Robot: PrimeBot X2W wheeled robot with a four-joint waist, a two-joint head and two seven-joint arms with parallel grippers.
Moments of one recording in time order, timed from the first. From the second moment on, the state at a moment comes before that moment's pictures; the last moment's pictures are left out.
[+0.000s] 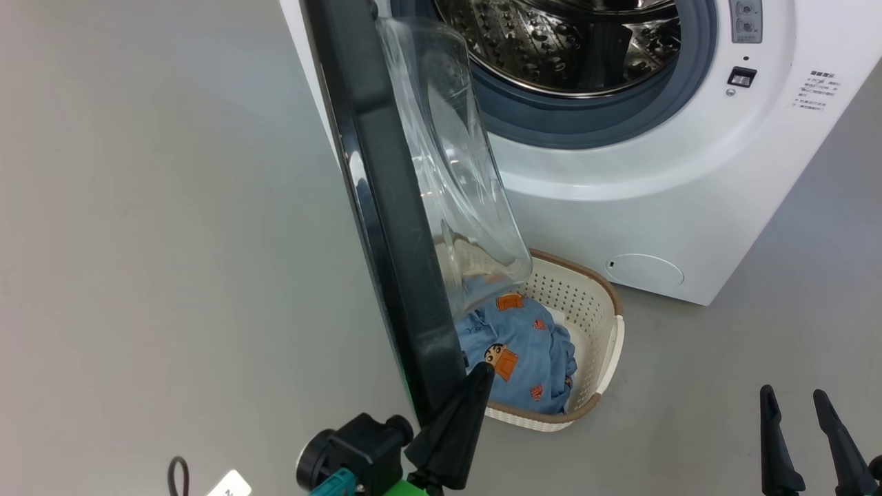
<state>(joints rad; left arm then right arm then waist) -0.13 0.08 -0.70 -0.15 -0.47 0.19 -0.09 0.15 -0.04 -0.23 0.03 0.24 0.13 -0.25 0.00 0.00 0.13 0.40</state>
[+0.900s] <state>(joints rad) -0.13 0.09 -0.70 -0.20 -0.45 0.23 -0.09 0.15 -0.04 -0.23 0.03 0.24 0.13 -0.25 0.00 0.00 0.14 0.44</state>
